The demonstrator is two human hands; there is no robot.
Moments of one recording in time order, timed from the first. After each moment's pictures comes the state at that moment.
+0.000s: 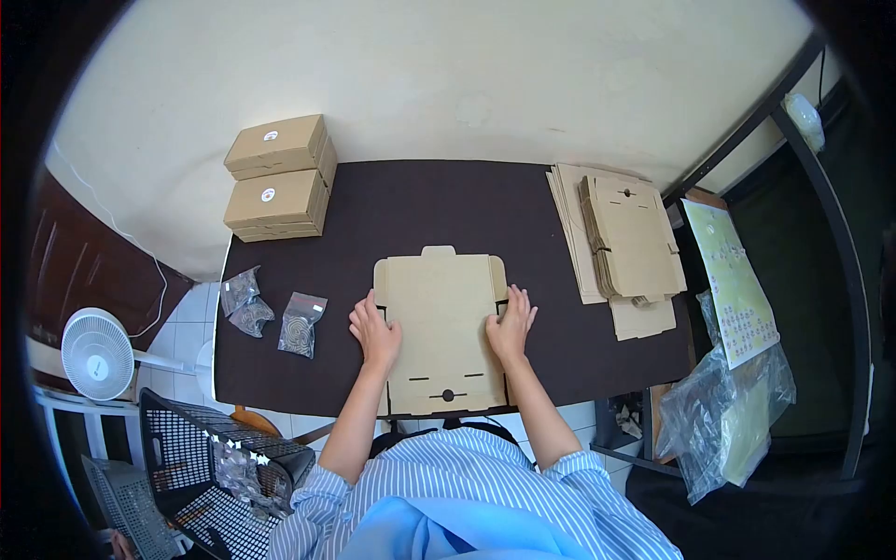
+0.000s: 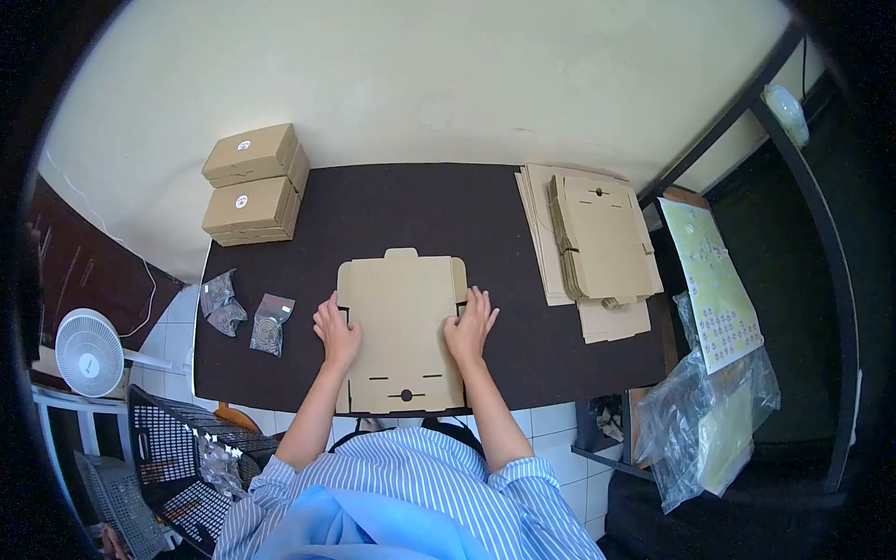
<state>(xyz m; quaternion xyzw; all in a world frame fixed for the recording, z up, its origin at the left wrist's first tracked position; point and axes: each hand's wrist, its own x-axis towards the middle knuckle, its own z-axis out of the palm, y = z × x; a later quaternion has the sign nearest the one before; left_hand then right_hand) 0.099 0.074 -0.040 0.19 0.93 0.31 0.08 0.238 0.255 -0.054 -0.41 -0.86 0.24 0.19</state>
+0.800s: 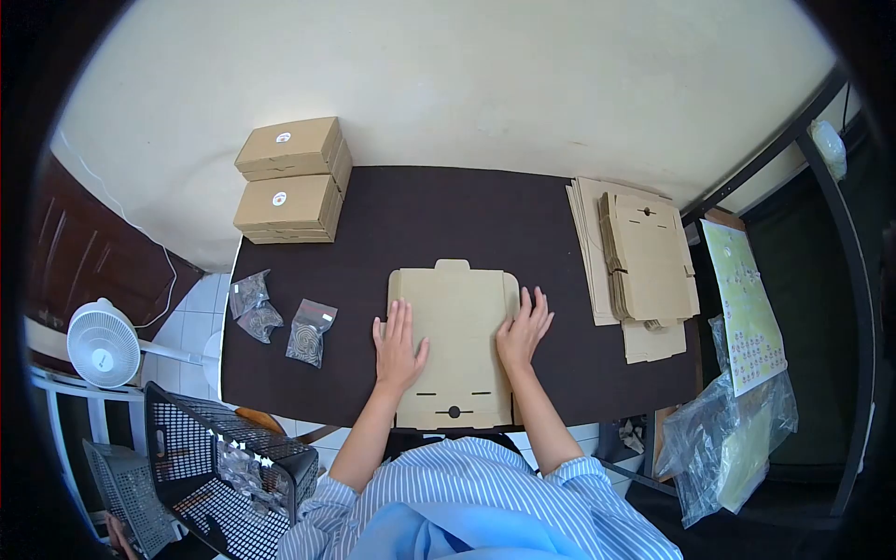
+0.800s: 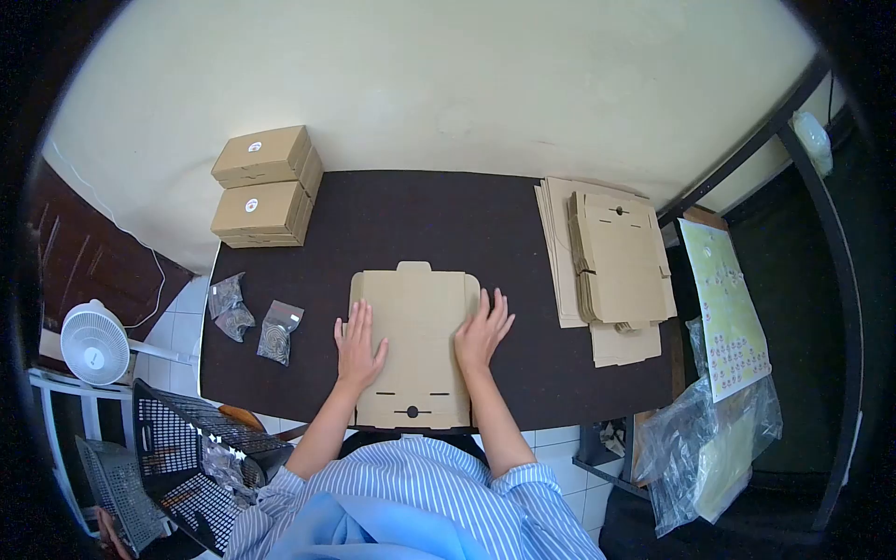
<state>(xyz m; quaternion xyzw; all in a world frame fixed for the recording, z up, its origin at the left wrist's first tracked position) 0.110 0.073 -0.041 0.39 0.90 0.21 0.01 0.215 0.261 -0.040 -0.39 -0.85 0.23 0.28</state>
